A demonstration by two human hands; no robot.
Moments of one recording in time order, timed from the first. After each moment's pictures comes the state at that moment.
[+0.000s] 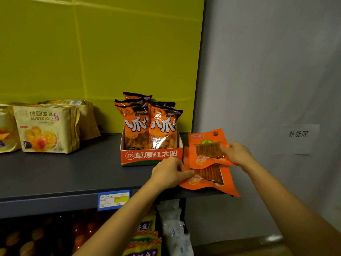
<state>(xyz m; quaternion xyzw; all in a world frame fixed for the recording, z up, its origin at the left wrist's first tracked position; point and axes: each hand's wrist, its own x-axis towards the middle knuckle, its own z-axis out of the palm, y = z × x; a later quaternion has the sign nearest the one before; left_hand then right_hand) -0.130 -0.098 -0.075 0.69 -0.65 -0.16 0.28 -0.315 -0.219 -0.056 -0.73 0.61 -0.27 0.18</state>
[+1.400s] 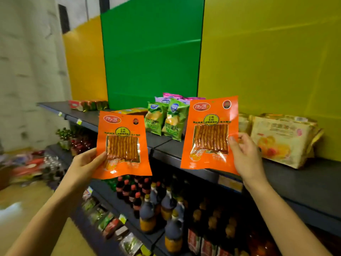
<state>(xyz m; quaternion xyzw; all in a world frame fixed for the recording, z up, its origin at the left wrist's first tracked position) 0.263 0.449 -0.065 0.71 -0.21 0.08 0.67 0.137 0.127 -0.039 -0.74 0.09 -0.45 0.49</state>
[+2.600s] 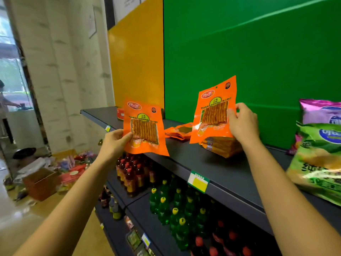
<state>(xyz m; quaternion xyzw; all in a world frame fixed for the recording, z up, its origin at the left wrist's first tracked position) 0.789 0.628 -0.026 0.75 -0.12 0.16 0.62 0.729 0.329 0.019 -0.83 0.15 -0.44 0.32</state>
